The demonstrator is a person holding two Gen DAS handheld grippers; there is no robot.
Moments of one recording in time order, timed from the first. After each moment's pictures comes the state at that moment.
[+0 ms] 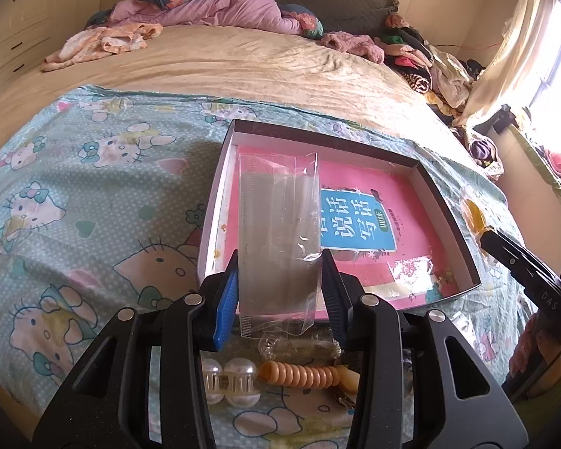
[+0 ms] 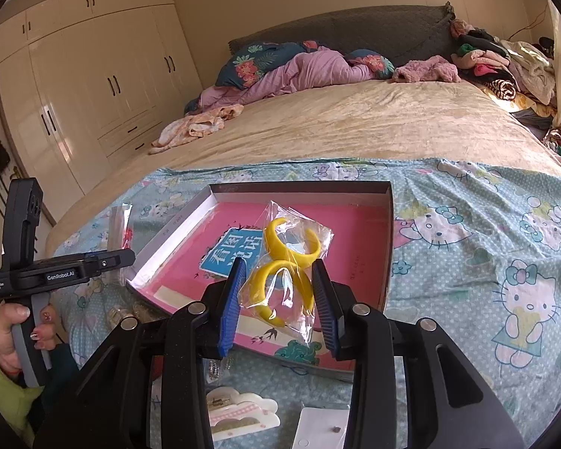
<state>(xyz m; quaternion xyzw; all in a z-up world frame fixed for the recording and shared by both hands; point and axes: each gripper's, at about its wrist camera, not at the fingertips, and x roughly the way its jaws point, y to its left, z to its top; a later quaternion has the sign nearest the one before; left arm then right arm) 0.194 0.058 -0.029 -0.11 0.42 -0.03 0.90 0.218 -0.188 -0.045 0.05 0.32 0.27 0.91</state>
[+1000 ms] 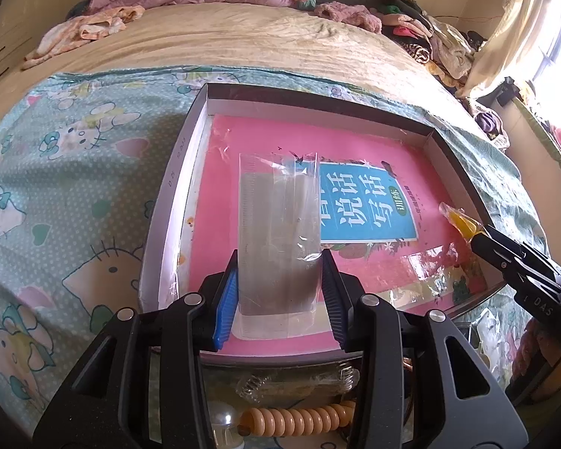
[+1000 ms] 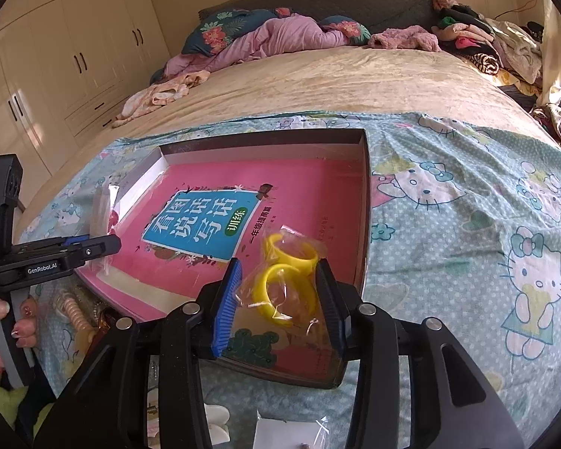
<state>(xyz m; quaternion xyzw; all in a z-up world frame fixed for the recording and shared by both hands) 0.229 0.040 -0.066 -0.09 0.46 -0.04 0.88 0.249 -0.185 -0.094 0.03 0.39 0.22 0.90</state>
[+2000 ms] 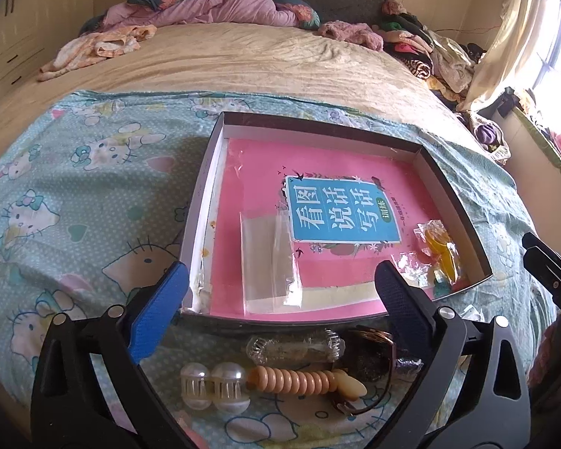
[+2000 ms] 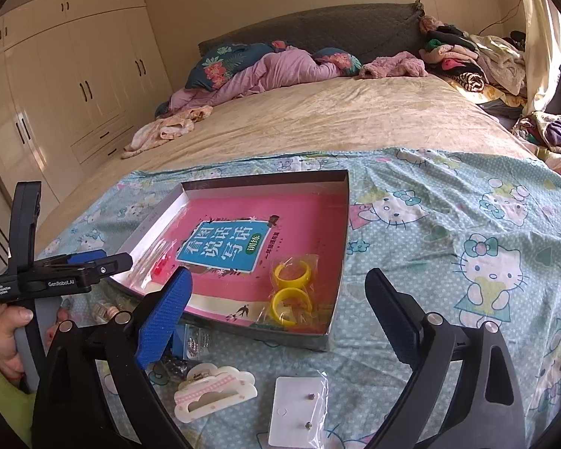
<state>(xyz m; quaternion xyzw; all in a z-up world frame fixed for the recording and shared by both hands) 0.196 0.045 -0.031 -0.08 0.42 -0.03 0.90 0.193 -0.211 -0.042 0.06 0.33 0.21 0.92</state>
